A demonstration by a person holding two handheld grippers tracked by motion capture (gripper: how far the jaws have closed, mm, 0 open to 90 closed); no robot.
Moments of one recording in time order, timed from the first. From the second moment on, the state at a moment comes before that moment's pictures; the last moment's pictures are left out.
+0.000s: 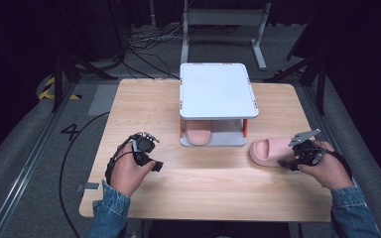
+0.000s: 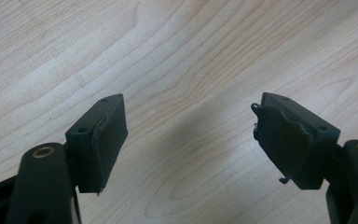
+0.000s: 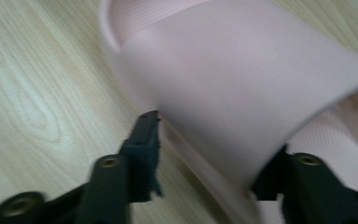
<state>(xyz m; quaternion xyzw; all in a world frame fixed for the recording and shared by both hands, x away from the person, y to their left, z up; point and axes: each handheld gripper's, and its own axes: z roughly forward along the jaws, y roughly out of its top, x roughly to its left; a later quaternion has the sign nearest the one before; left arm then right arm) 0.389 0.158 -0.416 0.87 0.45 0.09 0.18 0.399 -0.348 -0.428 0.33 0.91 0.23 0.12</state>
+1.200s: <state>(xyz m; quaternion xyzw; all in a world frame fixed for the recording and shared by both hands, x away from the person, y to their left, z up) 0.363 0.191 -0.419 0.85 0.49 0.09 0.17 0.401 -0.226 -0.402 0.35 0.89 0.28 0.08</state>
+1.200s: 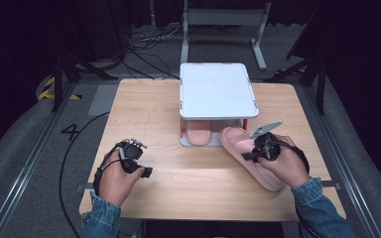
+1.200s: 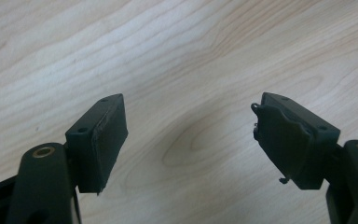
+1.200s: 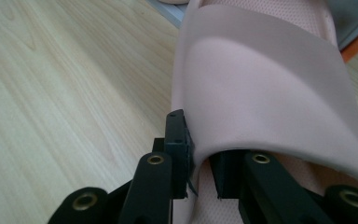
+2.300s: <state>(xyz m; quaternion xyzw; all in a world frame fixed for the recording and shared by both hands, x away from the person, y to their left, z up) 0.382 0.173 -0.418 0.86 0.47 0.08 0.18 0.388 -0.288 -0.391 0.42 0.85 0.27 0.13</state>
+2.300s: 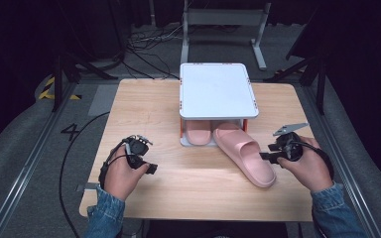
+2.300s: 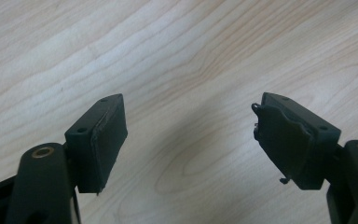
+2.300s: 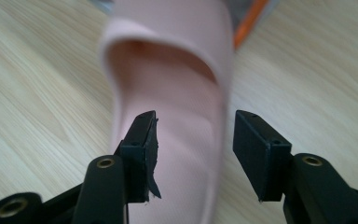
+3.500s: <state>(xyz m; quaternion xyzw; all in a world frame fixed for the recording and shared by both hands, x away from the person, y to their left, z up) 0.404 0.151 -0.420 0.88 0.44 0.08 0.17 0.364 -0.283 -0.439 0.43 0.89 0.16 0.07</state>
